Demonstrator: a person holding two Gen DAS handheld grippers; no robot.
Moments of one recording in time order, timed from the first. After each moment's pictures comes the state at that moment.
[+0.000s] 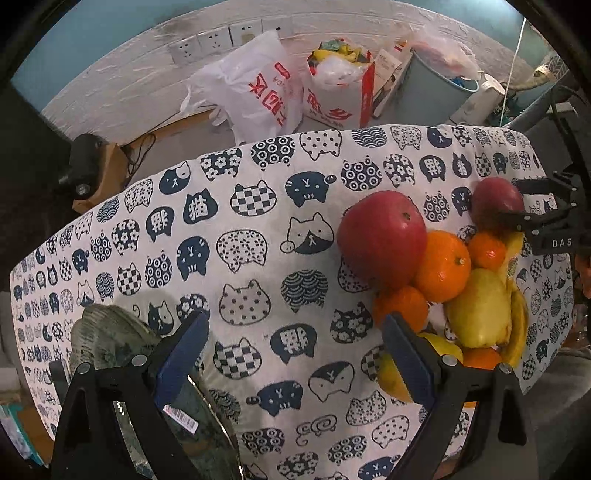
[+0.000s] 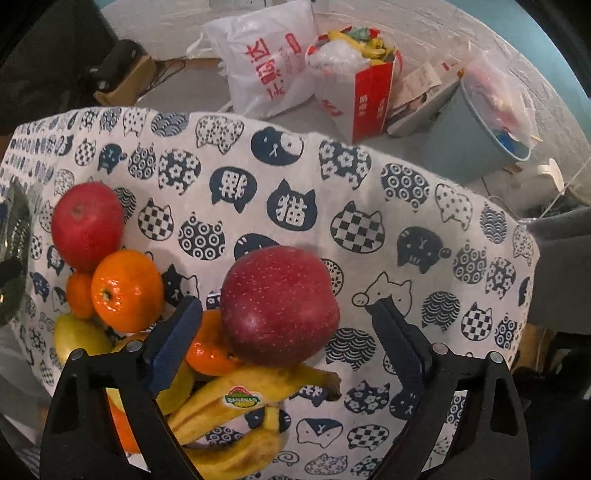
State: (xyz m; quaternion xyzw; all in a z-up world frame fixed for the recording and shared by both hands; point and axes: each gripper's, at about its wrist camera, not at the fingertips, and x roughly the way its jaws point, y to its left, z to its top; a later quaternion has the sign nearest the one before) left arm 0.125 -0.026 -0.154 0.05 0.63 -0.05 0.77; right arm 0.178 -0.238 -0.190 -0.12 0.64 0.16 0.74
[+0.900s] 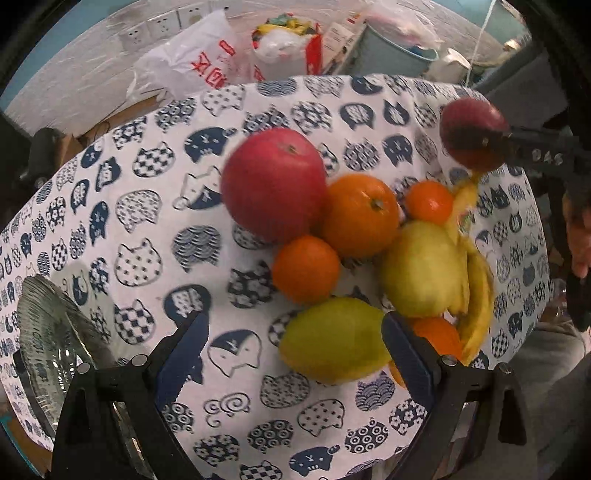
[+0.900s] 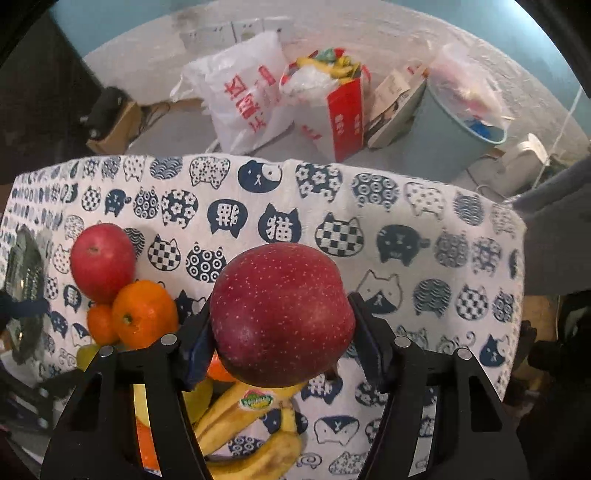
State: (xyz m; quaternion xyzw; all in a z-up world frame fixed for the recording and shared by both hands) left arm 0.082 -0.084 -0.178 0.03 0.66 -0.12 0.74; right arm 0.159 -0.252 -0.162 -0.05 0.60 0.12 0.79
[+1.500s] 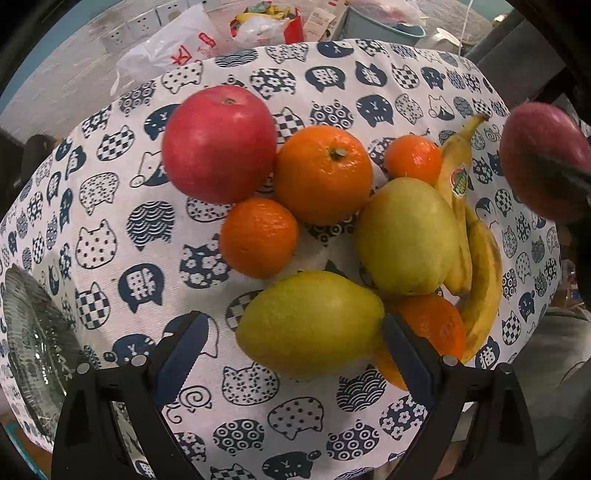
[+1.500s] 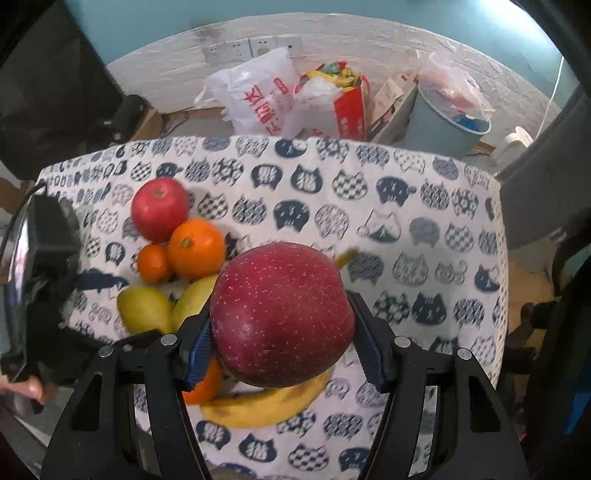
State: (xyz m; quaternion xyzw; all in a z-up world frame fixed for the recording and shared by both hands) left arm 0.063 -0.120 -0.205 0.06 0.66 -0.12 0.74; right arm 0.071 -0.250 -0.127 -0.03 0.58 0.14 0.80
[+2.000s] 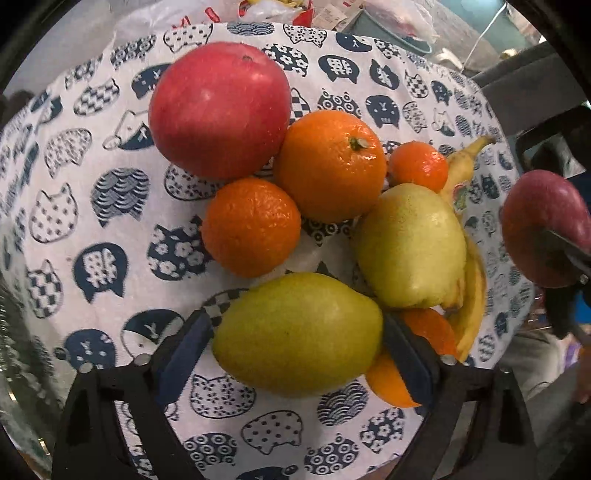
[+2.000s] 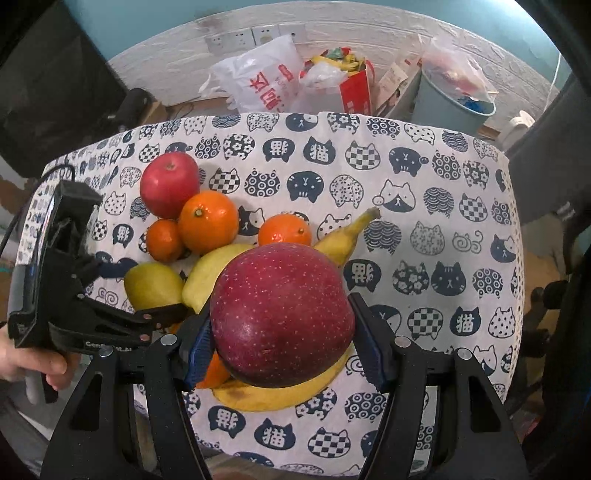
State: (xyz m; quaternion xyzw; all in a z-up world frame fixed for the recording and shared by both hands) left arm 0.079 -0.107 -0.239 -0.05 0.68 -0.15 0.72; right arm 0.054 -0.248 -0.140 -0.02 0.59 0.14 0.80
